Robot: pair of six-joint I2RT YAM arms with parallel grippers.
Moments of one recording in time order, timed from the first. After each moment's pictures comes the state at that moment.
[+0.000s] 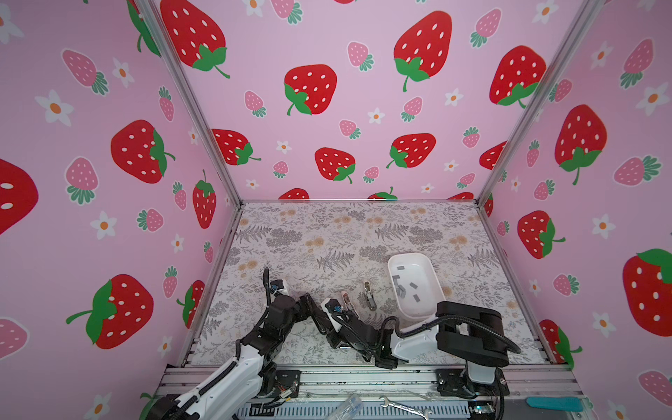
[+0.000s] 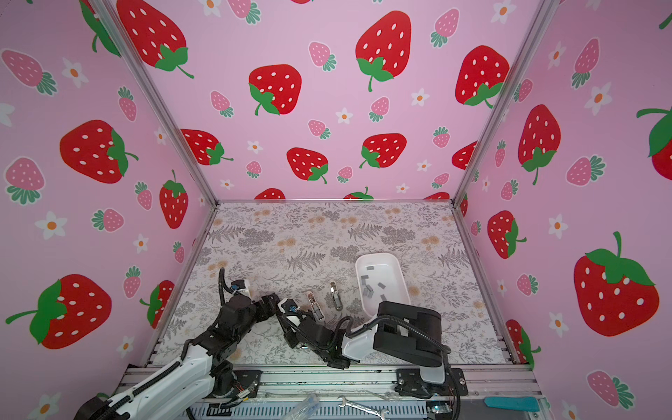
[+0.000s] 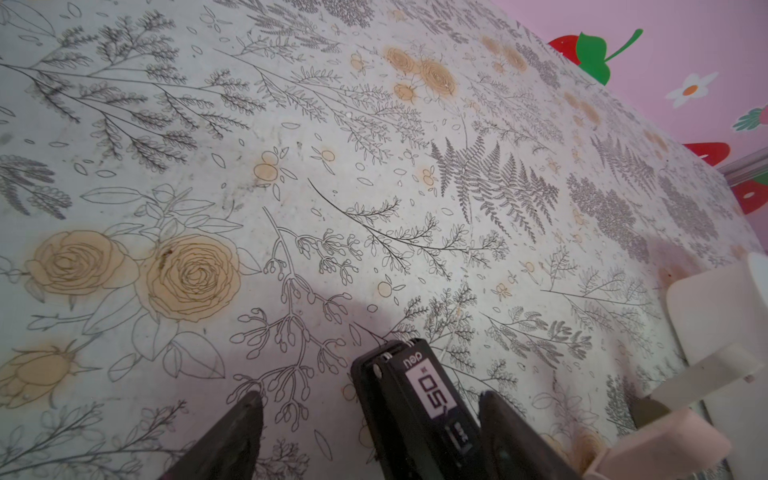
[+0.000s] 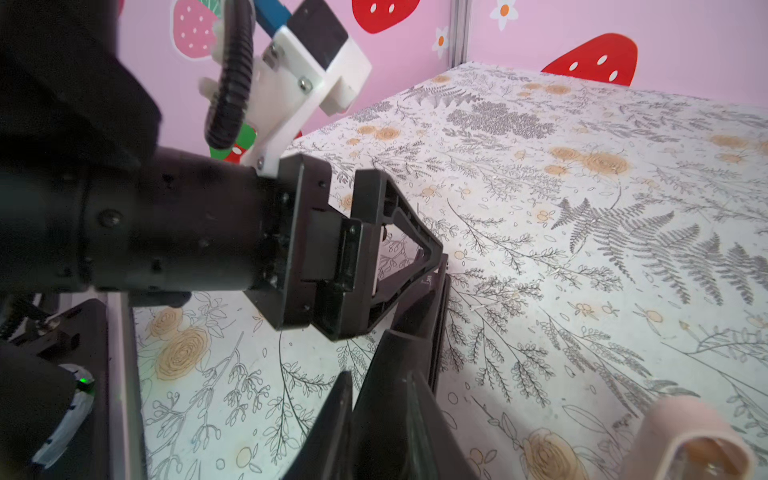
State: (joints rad) left arm -0.42 0.75 0.11 0.02 -0.20 -0.65; right arm 1.47 1.89 0.75 0.82 0.40 0.24
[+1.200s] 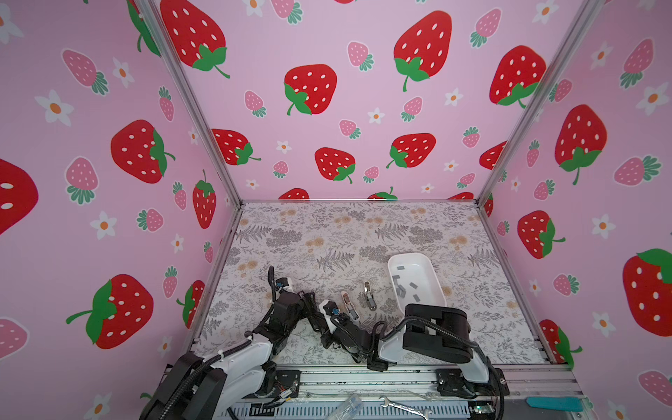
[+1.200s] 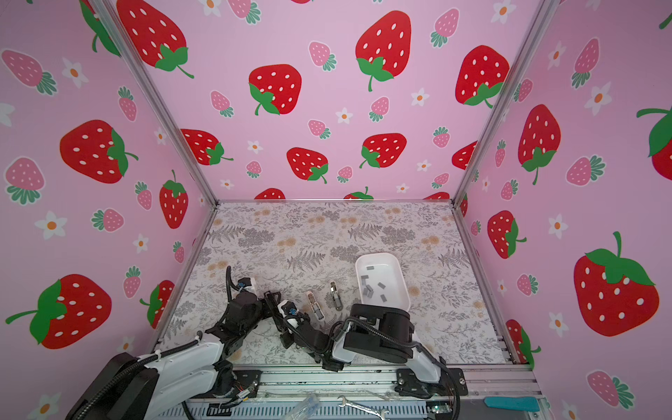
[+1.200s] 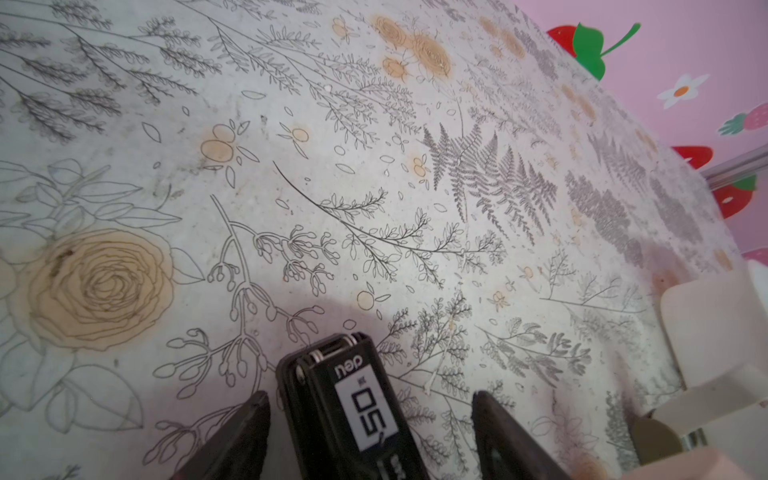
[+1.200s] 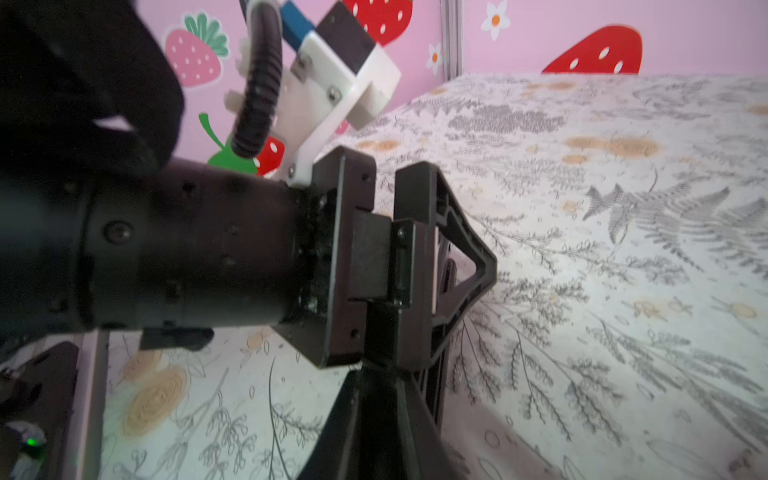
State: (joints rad) left arm -0.42 1.06 0.09 0.35 -0.16 -0.68; right arm 1.48 2.13 0.79 1.12 0.43 0.29
